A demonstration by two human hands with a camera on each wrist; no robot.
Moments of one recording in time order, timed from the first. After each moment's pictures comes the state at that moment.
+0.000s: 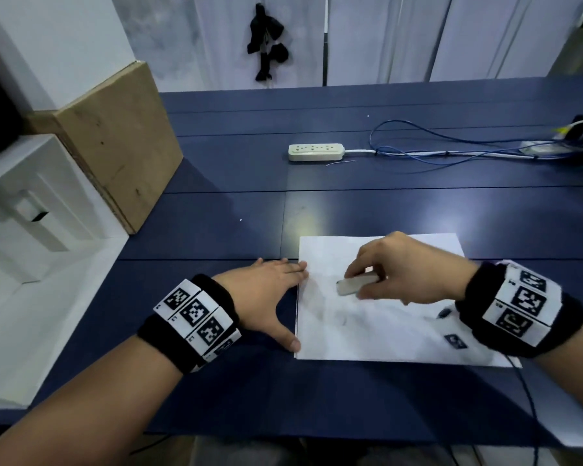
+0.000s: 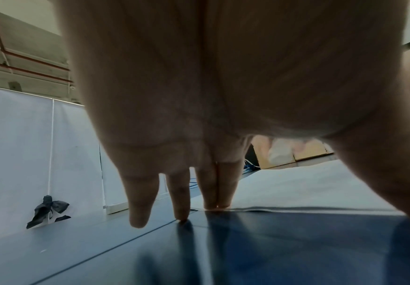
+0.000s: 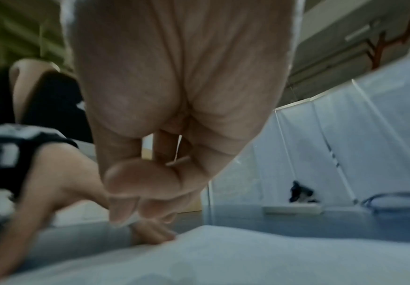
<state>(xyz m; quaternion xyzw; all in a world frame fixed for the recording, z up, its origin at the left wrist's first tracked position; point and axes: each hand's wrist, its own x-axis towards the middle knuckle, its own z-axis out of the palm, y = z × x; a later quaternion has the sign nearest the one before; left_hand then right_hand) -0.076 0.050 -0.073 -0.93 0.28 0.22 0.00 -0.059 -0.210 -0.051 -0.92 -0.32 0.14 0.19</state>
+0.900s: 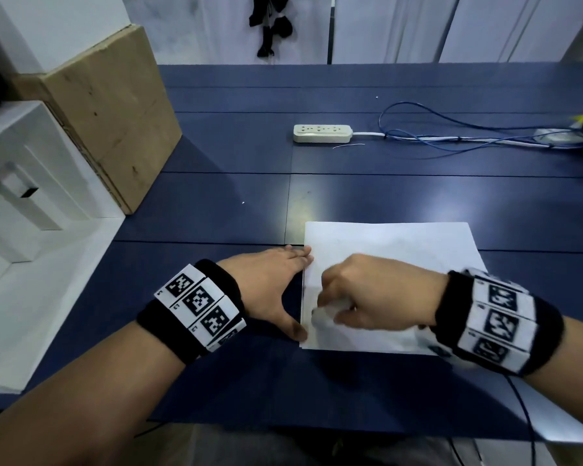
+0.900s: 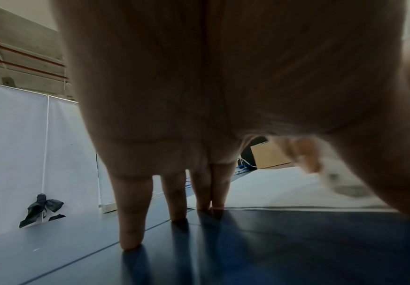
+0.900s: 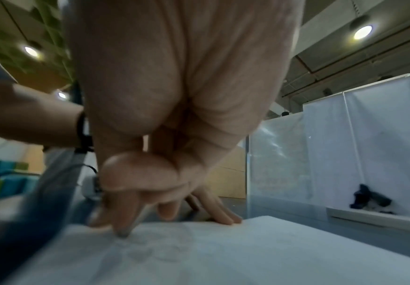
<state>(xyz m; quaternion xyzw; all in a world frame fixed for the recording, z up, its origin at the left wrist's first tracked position) -0.075 0.051 -0.079 -0.94 0.27 0.21 -0.02 -0.089 -0.154 -0.050 -0.88 -0.45 0.15 0.03</state>
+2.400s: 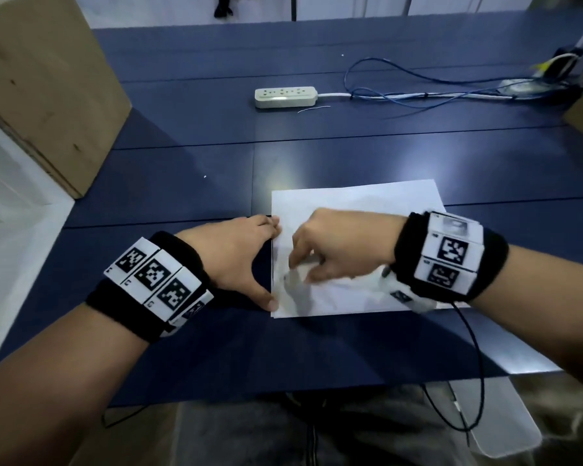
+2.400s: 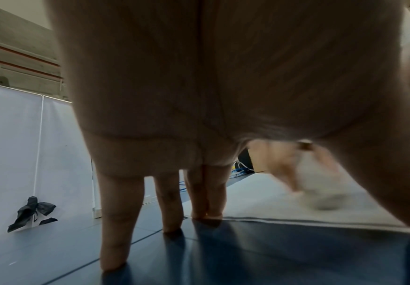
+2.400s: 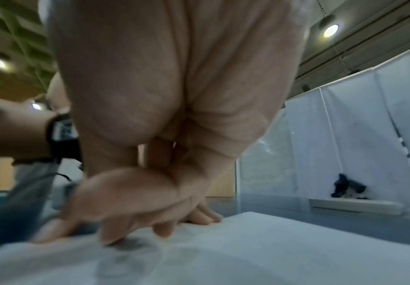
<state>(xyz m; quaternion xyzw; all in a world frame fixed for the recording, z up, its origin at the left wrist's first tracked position) -0.071 0.044 -0.073 -0.94 0.26 0.21 0.01 -0.067 -0.156 -0.060 -0.88 -0.43 0.20 0.04</state>
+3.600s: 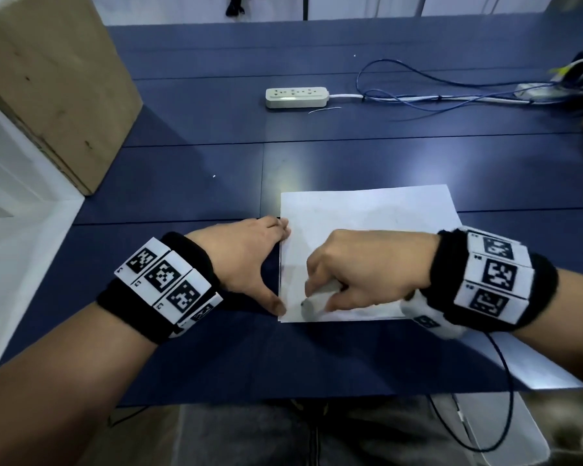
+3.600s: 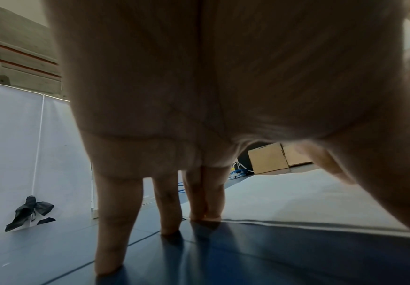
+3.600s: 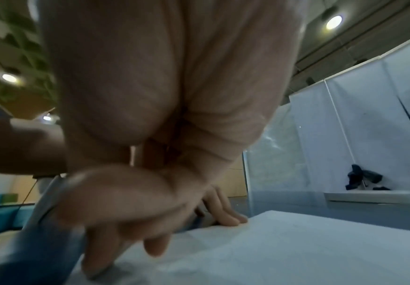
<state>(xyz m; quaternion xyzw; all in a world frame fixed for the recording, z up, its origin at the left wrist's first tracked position) -0.069 0.045 -0.075 -0.94 0.26 0.22 0.01 -0.087 -0.166 -0.053 -0.85 -0.46 0.26 0.06</state>
